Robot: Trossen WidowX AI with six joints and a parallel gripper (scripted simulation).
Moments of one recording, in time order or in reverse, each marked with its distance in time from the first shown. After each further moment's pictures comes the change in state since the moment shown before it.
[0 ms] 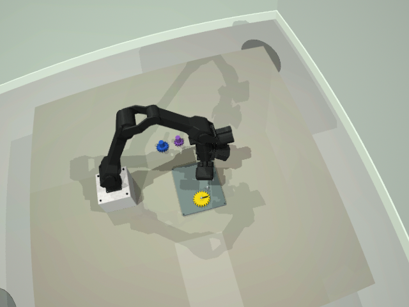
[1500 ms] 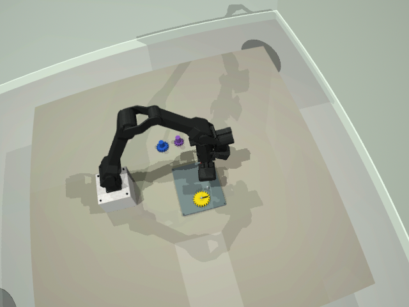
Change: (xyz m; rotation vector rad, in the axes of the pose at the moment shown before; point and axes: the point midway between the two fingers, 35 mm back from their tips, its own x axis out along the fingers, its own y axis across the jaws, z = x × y) arm 0.008 0.000 0.000 -0.109 -0.001 -0.002
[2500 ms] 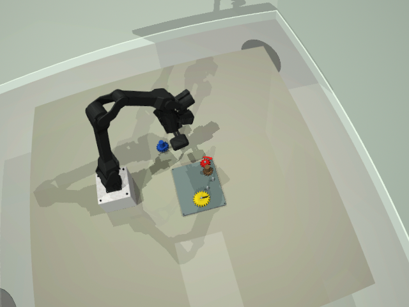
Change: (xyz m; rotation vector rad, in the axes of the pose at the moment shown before) arm -0.045 0.116 -0.116 -0.370 0.000 0.009
